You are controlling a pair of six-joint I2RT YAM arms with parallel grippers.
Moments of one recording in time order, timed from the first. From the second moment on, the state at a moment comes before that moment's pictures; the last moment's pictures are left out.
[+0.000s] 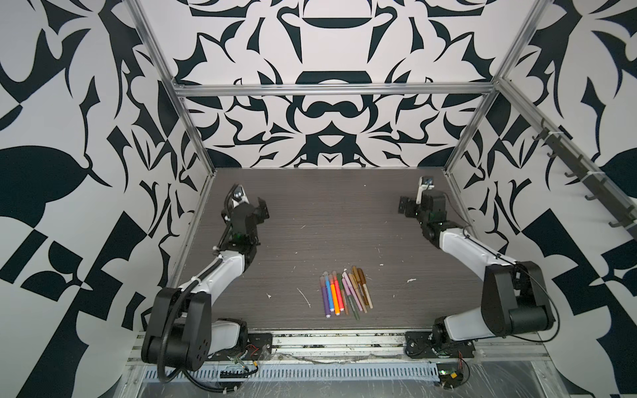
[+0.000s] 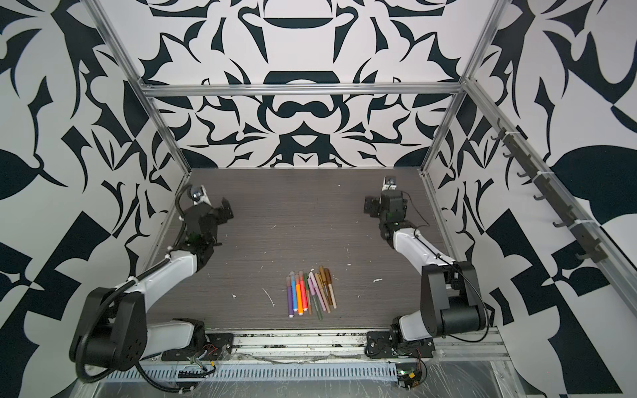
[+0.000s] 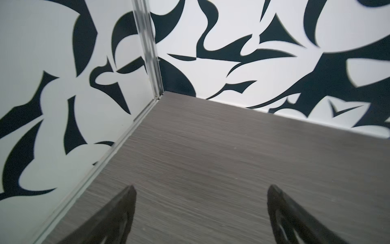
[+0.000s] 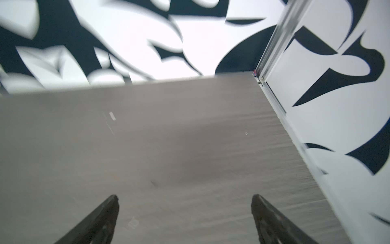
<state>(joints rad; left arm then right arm) -0.24 1.30 0.79 0.24 -0.43 -0.23 0.10 1.44 0.95 0.00 0.19 0.24</state>
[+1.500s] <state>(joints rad) -0.71 1.33 1.08 -0.67 -0.11 -0.98 0.82 0.95 0.65 -0.96 -0.10 0.65</state>
